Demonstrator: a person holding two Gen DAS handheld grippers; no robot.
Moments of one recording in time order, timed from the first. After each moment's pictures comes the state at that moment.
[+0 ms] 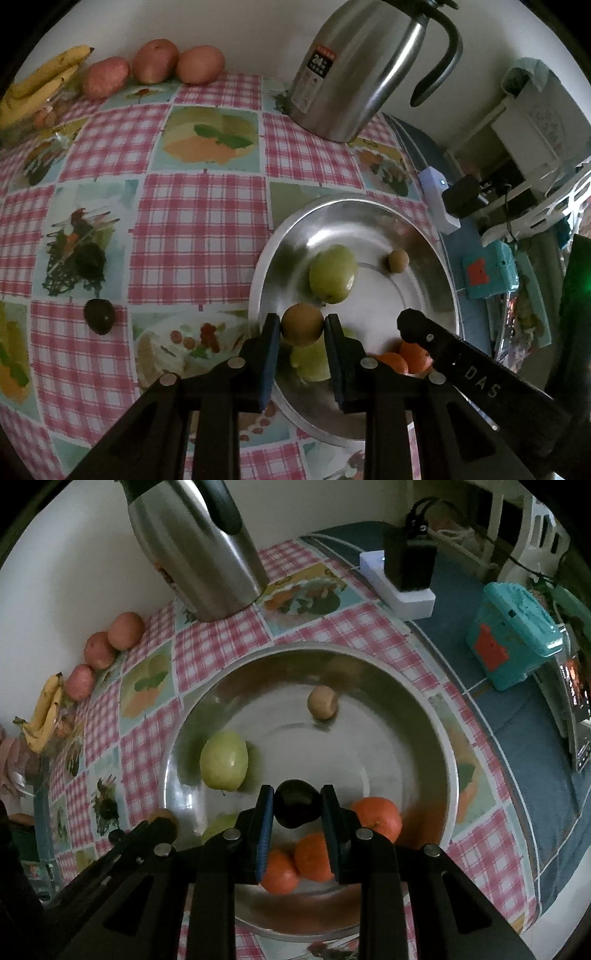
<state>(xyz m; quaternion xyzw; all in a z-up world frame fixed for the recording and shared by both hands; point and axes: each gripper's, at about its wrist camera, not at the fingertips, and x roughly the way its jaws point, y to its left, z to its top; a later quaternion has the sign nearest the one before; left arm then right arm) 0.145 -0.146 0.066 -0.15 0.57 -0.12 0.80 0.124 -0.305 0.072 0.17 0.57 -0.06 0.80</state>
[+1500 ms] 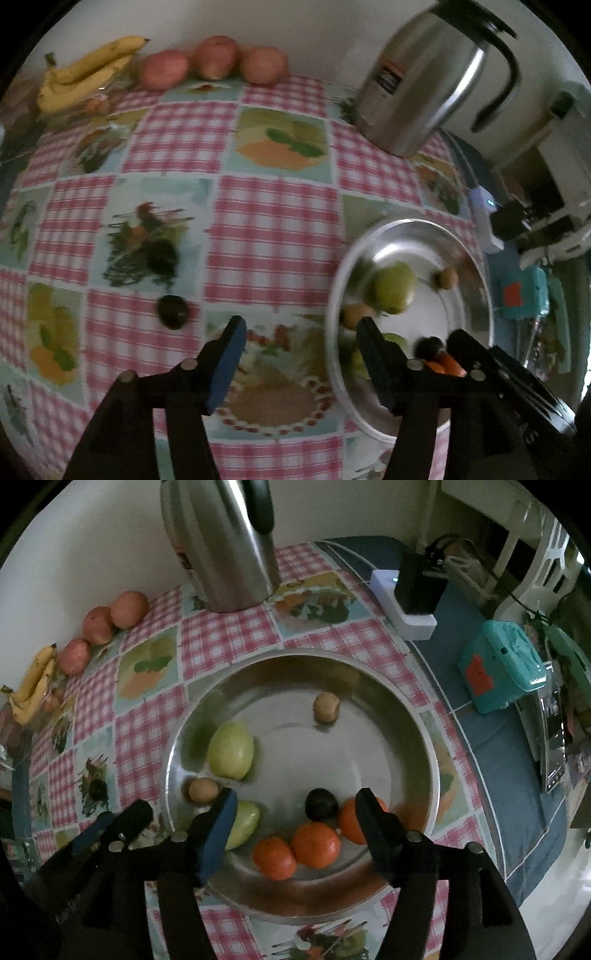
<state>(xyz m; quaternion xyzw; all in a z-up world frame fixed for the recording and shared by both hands) 0.151 -0.103 0.078 -0.14 0.59 -0.02 0.79 0.130 -0.285 0.092 0.10 0.59 -0.07 0.80</state>
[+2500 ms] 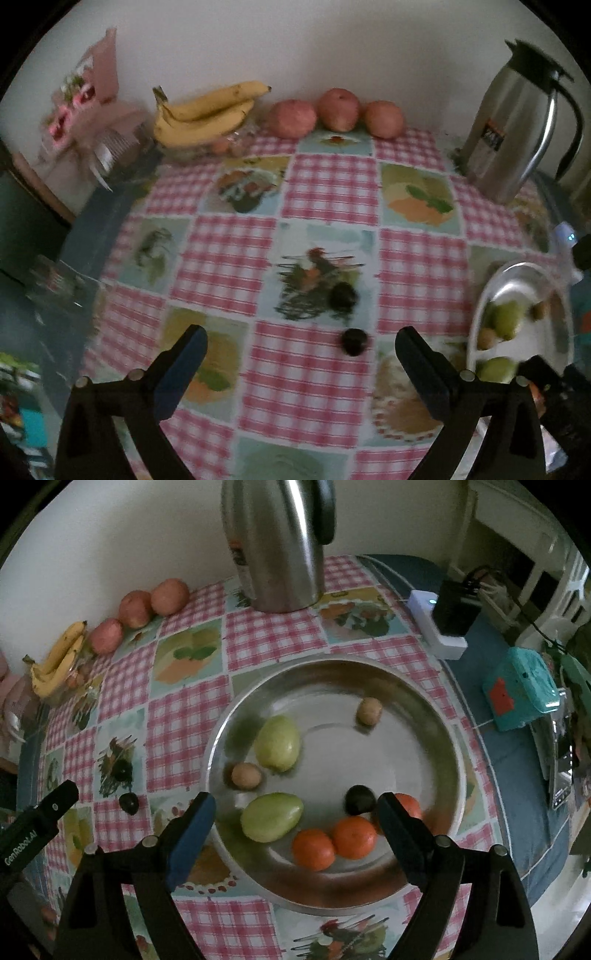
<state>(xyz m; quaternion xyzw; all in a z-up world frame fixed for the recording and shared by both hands) 0.131 -0.024 0.116 -0.02 0.54 0.14 0.83 0.123 -0.250 0.098 0.06 0.57 -0.03 0.82</state>
